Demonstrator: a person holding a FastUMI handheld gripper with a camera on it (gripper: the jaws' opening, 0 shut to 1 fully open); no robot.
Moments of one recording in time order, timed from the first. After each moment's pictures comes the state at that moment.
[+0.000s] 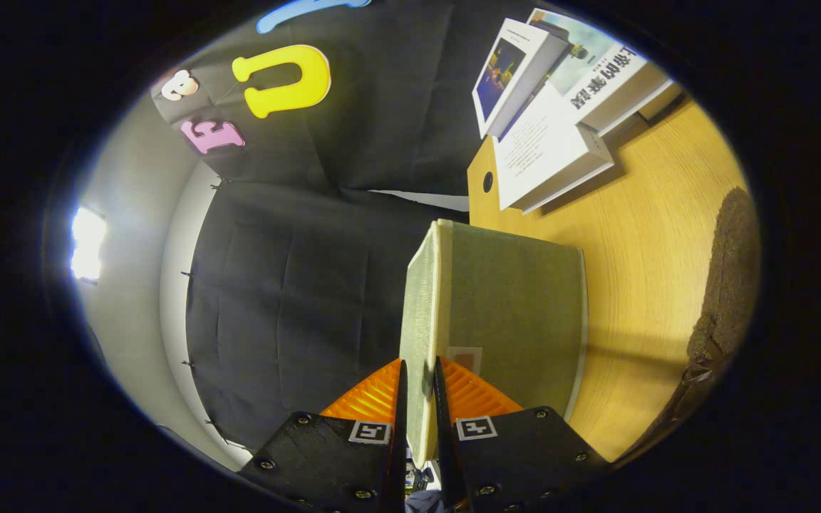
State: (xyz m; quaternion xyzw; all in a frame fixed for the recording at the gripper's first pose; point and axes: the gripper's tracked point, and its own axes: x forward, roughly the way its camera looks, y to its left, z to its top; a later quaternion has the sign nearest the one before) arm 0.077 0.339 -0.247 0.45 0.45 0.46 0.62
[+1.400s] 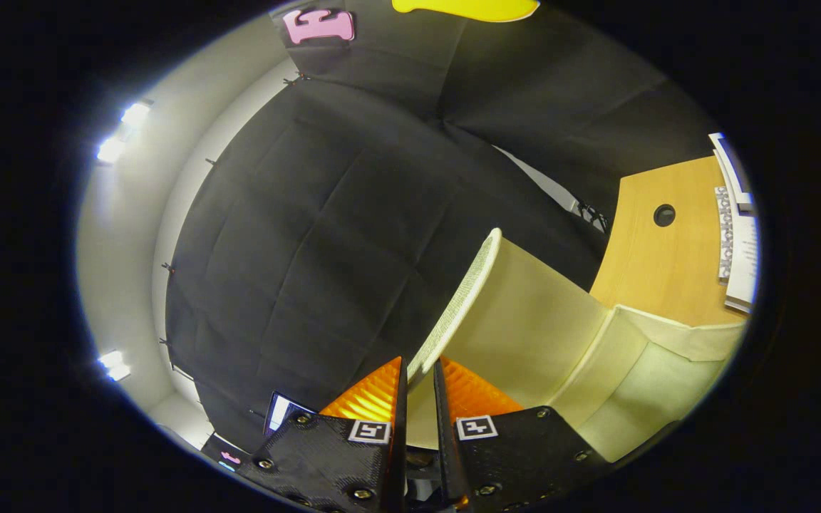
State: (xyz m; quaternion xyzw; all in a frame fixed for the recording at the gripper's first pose) arm 0.065 0.566 -0.126 0.29 0.40 0.60 0.63
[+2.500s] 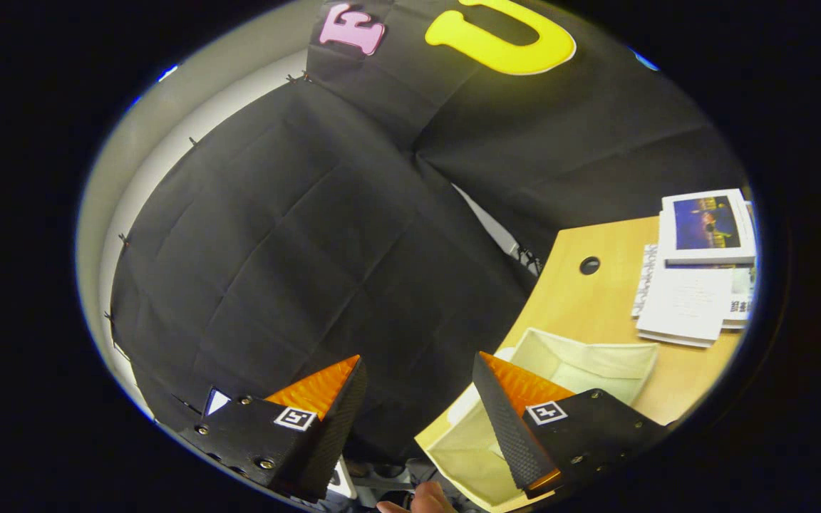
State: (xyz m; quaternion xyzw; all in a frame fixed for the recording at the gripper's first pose) arm 0.089 0.459 -0.115 0.20 0.34 0.50 0.77
